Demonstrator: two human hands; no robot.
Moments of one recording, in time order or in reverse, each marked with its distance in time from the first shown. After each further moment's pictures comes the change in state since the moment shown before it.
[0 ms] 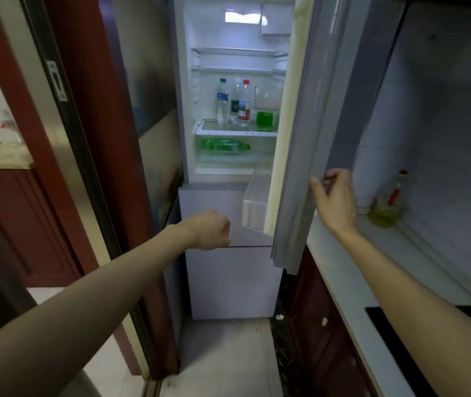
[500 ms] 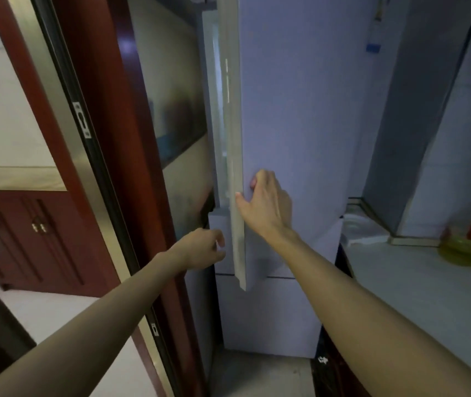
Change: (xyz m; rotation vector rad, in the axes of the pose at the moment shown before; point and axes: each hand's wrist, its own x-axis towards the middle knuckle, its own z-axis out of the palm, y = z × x) left_hand 0.048 -0.068 -0.009 -0.110 0.102 -0.218; right_hand 0.045 -0.086 0.151 -0.138 -0.193 -0.360
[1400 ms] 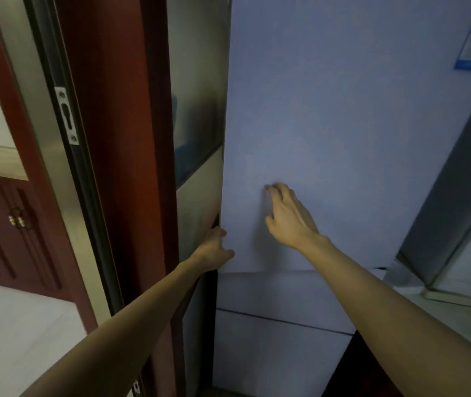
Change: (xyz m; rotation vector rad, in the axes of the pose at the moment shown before) left_hand 0.188 -0.124 0.022 -0.604 0.128 -0.293; right_hand 0.143 0.048 0.147 -0.176 -0.401 -0.176
